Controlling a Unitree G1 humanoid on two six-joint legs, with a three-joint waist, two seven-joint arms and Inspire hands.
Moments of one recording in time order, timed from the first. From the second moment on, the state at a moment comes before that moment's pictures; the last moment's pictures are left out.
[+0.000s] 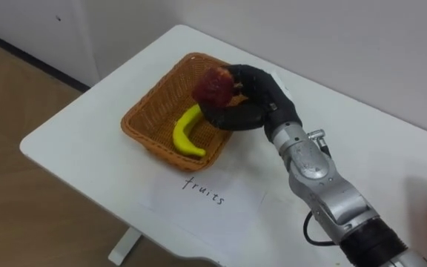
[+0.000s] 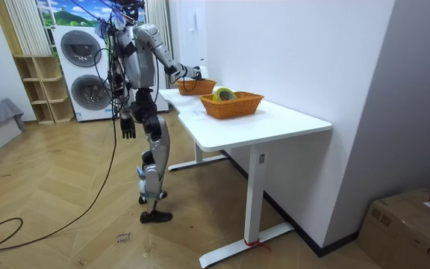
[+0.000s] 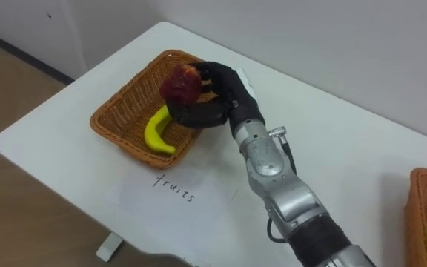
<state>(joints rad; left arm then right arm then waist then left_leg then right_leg) 0.31 0.20 0.05 1.00 0.28 0.12 0.24 -0.41 -0.26 0.45 0.35 0.27 -0.02 -0.16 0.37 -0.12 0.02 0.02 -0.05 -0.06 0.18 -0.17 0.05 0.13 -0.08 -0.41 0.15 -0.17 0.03</state>
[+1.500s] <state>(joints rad) 0.30 0.20 0.06 1.00 0.30 0.12 0.25 -0.41 -0.23 0.45 0.38 0.23 -0.02 -0.16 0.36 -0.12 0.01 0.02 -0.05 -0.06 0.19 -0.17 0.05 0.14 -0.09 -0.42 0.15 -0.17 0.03</state>
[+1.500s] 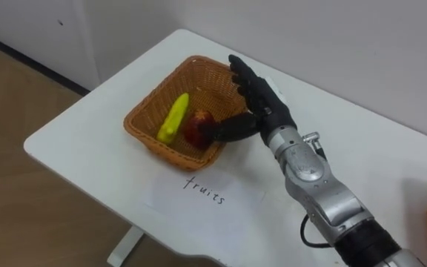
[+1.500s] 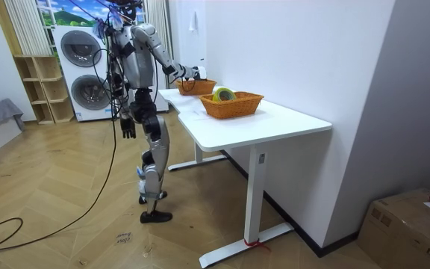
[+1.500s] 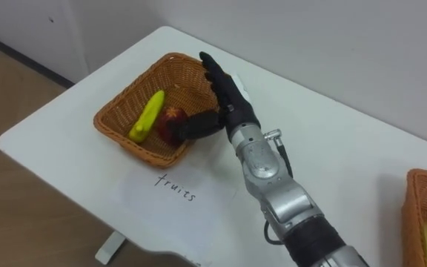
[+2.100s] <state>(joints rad) 0.24 0.21 0.07 1.03 0.31 0.10 0.23 -0.41 -0.31 0.28 0.17 0.23 -0.04 -0.17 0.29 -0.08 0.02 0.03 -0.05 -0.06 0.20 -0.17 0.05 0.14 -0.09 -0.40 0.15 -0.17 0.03</state>
